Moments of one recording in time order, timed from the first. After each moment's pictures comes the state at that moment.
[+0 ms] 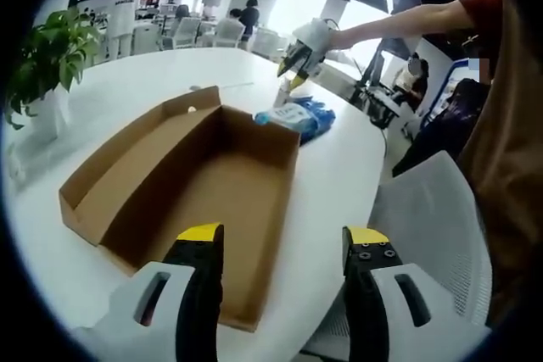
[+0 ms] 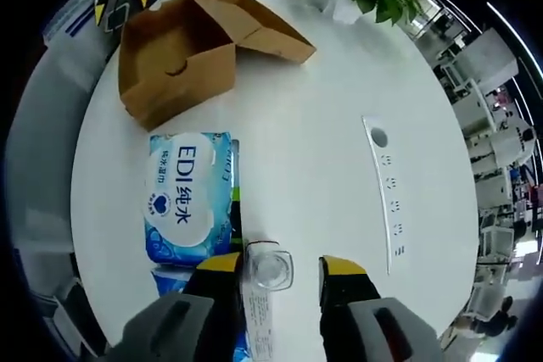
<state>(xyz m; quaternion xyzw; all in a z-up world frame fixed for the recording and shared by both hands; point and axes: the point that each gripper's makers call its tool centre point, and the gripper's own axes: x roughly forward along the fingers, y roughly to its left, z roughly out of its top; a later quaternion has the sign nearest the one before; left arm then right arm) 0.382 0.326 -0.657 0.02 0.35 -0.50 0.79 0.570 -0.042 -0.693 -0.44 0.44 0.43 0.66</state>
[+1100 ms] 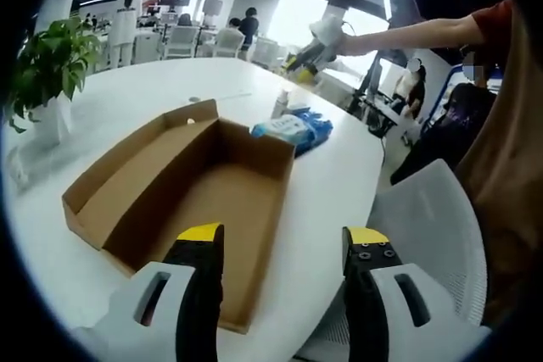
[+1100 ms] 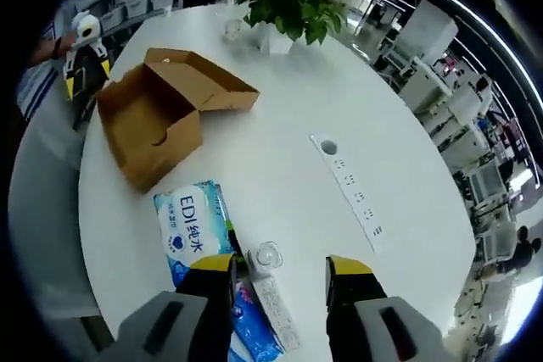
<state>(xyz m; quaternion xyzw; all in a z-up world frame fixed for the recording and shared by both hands) 0.380 0.324 -0.642 0.01 0.33 -0.50 0.80 0.565 -0.050 -0.628 -0.31 0.41 0.34 0.78</state>
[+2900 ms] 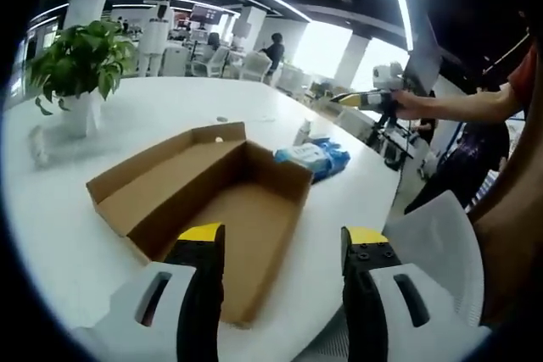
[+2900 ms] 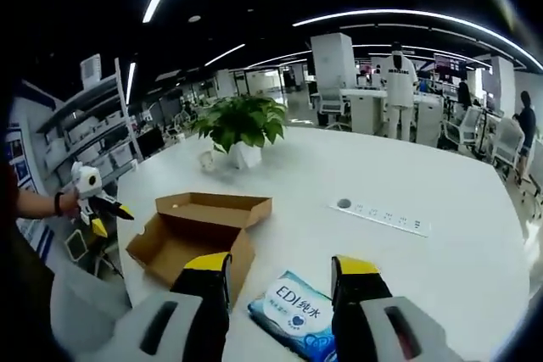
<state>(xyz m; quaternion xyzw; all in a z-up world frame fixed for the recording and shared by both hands) 0.389 0.346 -0.622 -0.05 0.29 -0.44 0.84 0.489 0.027 -0.577 0.01 0.27 0.30 0.92</state>
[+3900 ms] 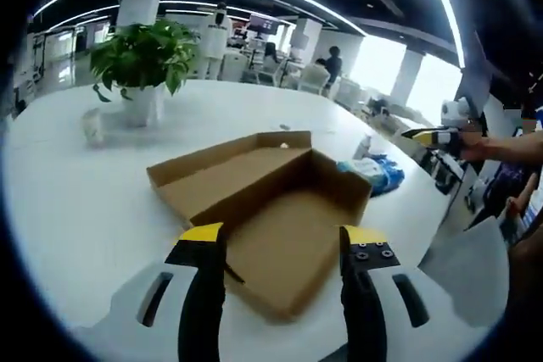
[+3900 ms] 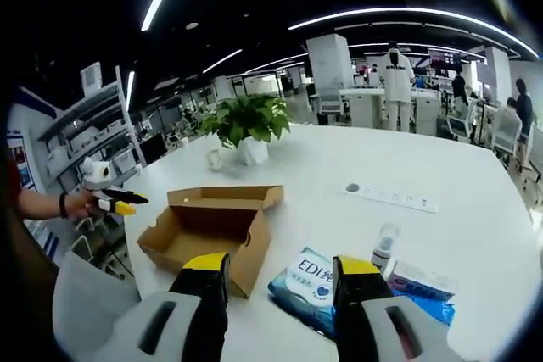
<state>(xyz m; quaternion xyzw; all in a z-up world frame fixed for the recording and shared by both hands) 0.421 0.400 -0.633 -0.06 0.29 -0.28 0.91 0.446 0.032 -0.600 0.03 0.27 0.29 0.92</state>
